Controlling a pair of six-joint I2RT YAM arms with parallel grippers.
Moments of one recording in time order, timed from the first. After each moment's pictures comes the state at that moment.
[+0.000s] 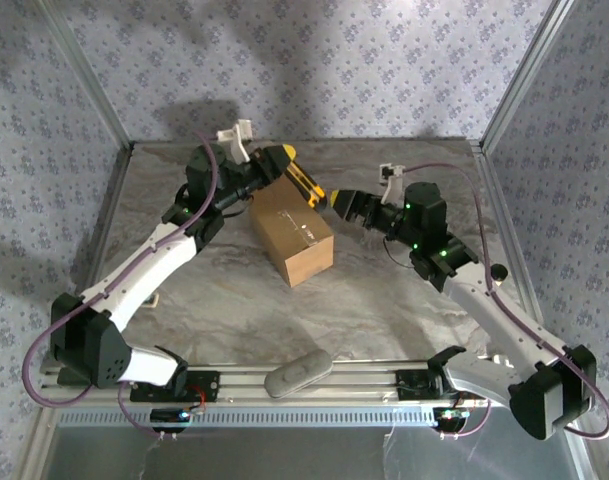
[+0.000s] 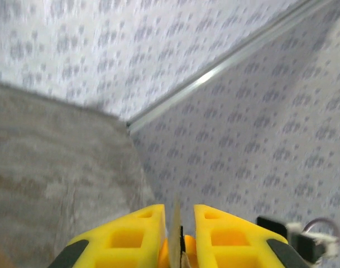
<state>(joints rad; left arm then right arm) -0.53 1.38 1.21 0.17 0.29 -0.95 0.47 1.09 0.91 0.02 -0.36 0.74</state>
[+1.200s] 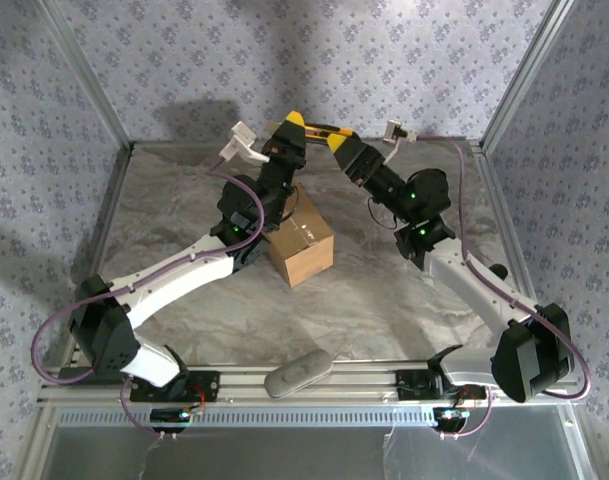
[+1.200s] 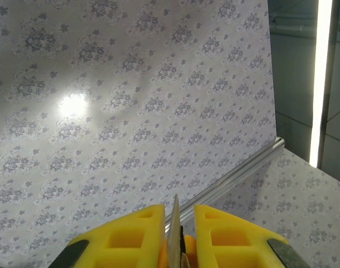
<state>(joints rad) -0.88 1.48 1.23 0.74 -0.53 -0.91 0.48 1.30 1.01 0.71 -0.39 1.08</state>
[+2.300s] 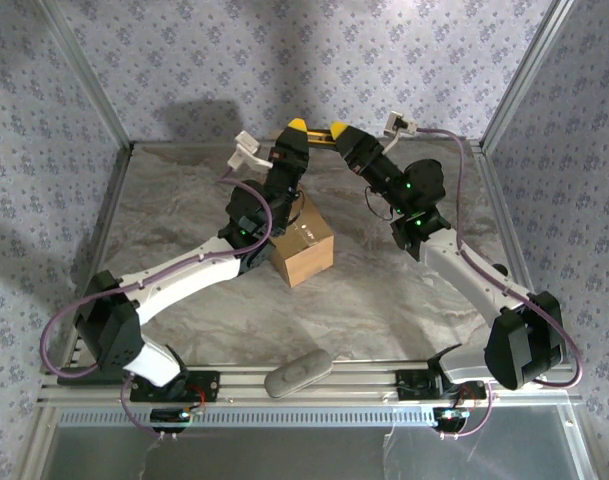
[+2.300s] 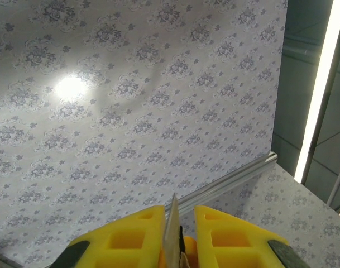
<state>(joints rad) -0.89 1.51 1.20 0.78 -0.56 -1.08 0.47 1.36 1.07 0.71 -0.32 1.07</state>
